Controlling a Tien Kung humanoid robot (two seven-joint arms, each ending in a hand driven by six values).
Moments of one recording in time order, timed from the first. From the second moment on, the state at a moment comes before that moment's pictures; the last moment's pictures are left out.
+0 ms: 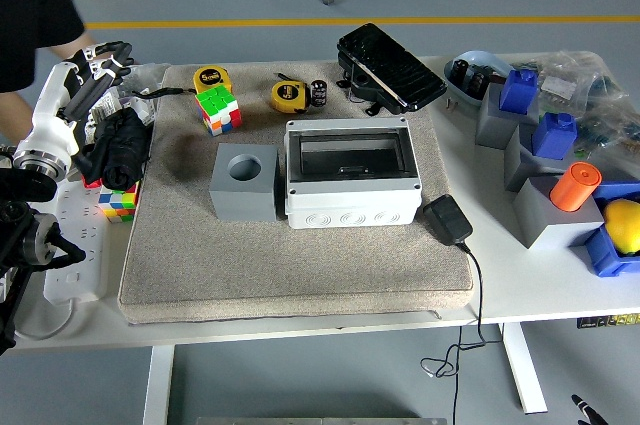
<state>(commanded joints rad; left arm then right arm) -0.31 0.31 -1.31 -1.32 1.08 0.21 0.03 0.18 -0.21 0.24 0.30 0.32 -0.17 0.03</state>
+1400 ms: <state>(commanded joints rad) -0.30 0.29 -1.37 -1.34 1.10 0.24 0.04 0.18 -0.21 0.24 0.29 0.33 -0.18 0.02</state>
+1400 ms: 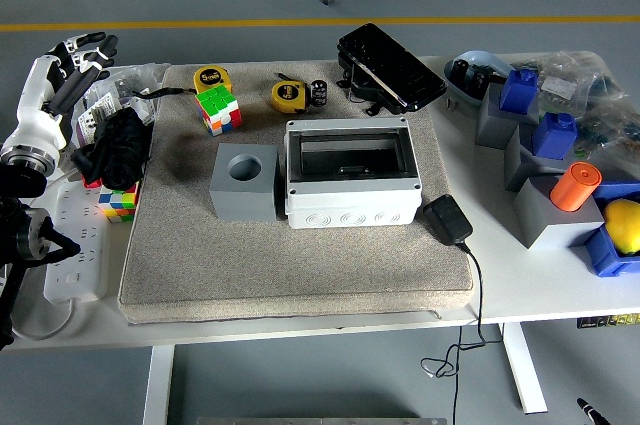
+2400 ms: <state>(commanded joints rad) -0.30 0.29 -1.39 -1.33 1.10 0.23 0.05 0.17 -0.21 0.25 0.29 0.32 -0.18 0.02</state>
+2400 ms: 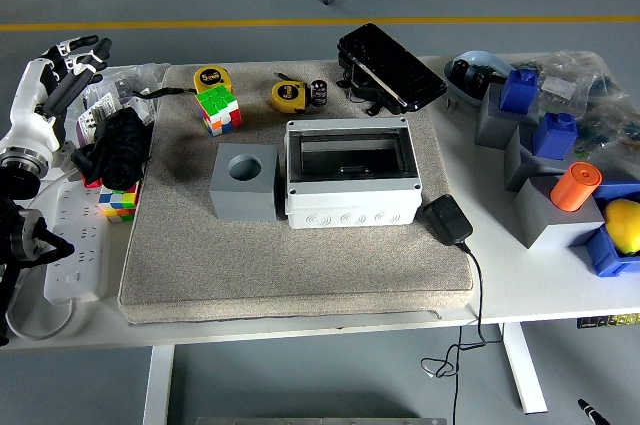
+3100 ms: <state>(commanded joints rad) -0.30 0.30 -1.40 -1.33 1.10 0.24 0.04 0.17 -0.21 0.25 0.29 0.31 -0.17 0.02</state>
